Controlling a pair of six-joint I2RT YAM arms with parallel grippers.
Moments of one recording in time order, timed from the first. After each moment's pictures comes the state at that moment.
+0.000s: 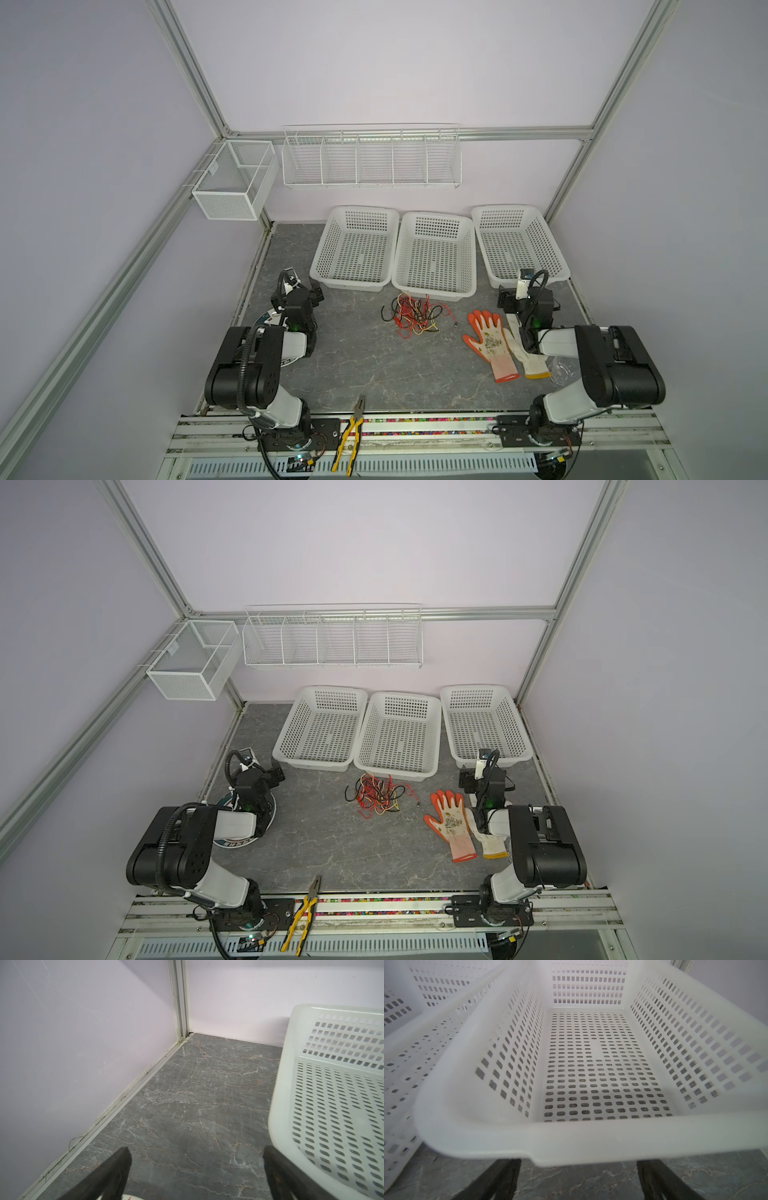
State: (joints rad) left arm -0.08 1.56 0.38 0.93 -0.42 -0.08; right arm 0.00 1.54 0.38 0.75 0.04 -0.02
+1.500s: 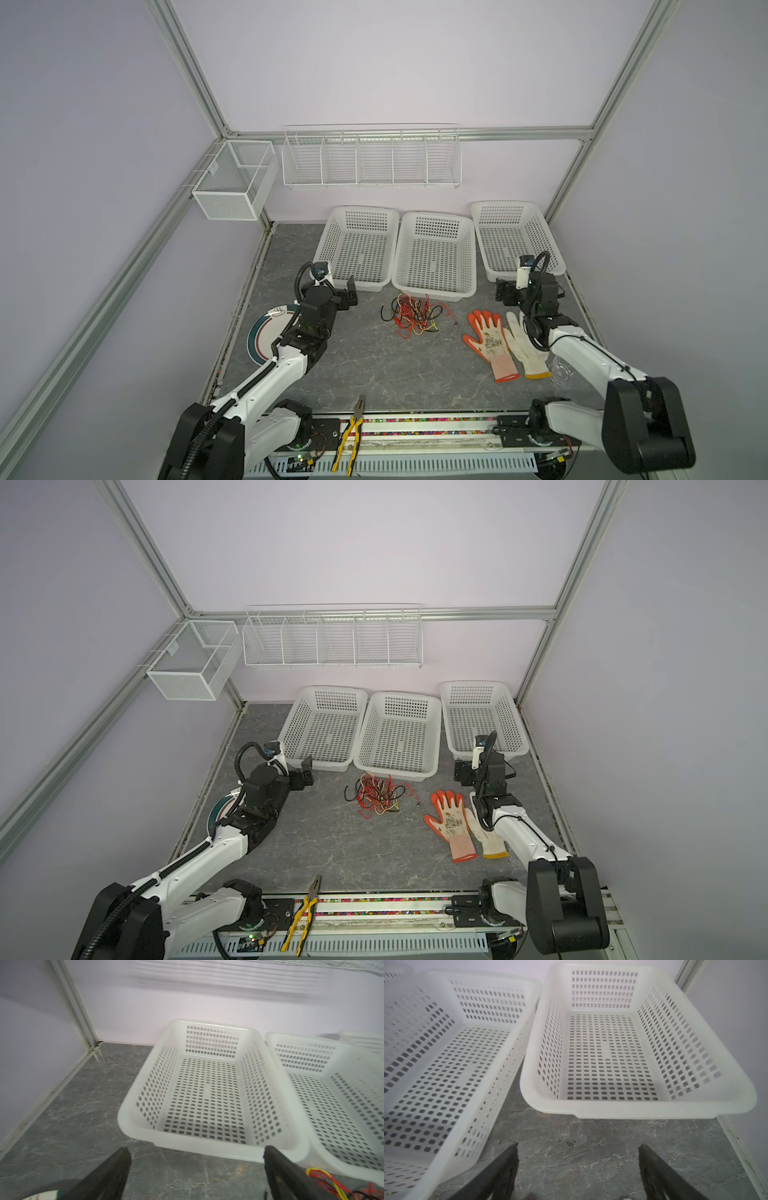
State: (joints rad) left arm -0.46 1.07 0.48 0.28 -0.29 -0.19; right arm 0.10 1.16 0.56 0.12 0.08 0.04
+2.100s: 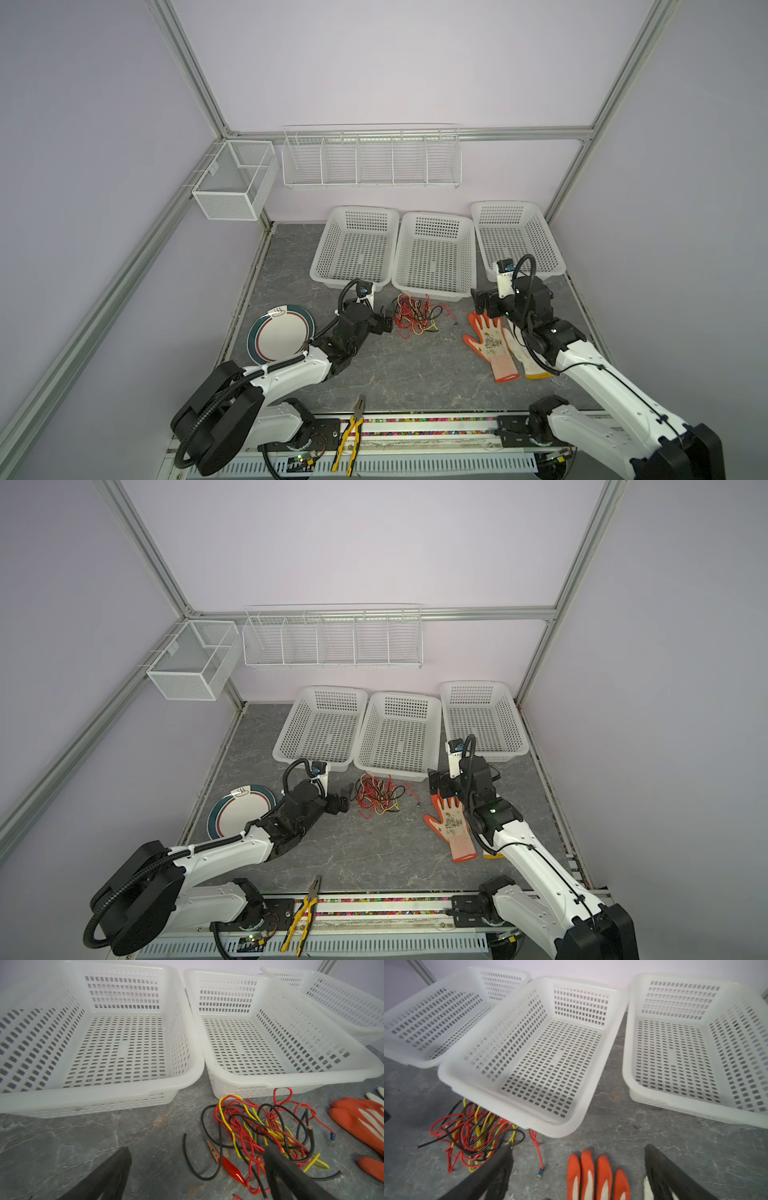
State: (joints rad) left arm -0.76 1.28 0.43 0.42 -0.28 -0.28; right arm 0.42 0.97 0.66 -0.23 0.06 0.11
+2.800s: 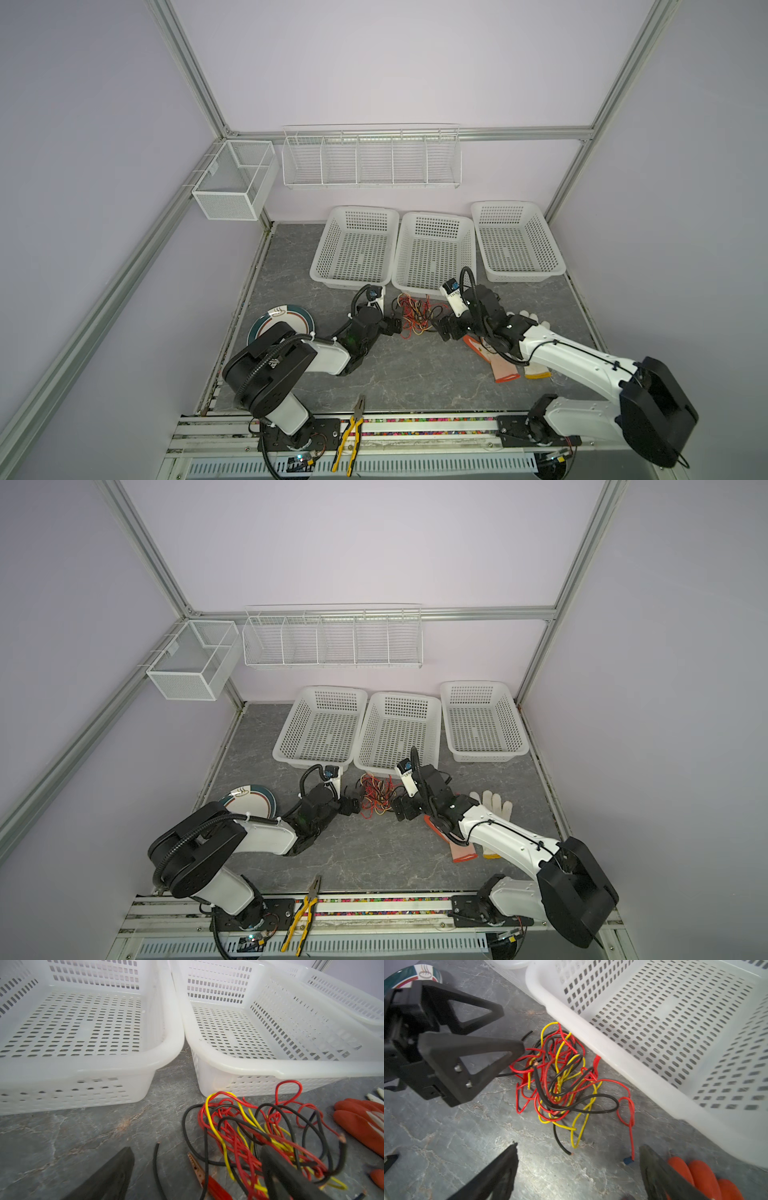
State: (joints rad) left arm -0.79 1.61 0.44 0.78 -0.25 -0.33; right arm 0.70 1.27 0.68 -0.16 -0.05 0.12
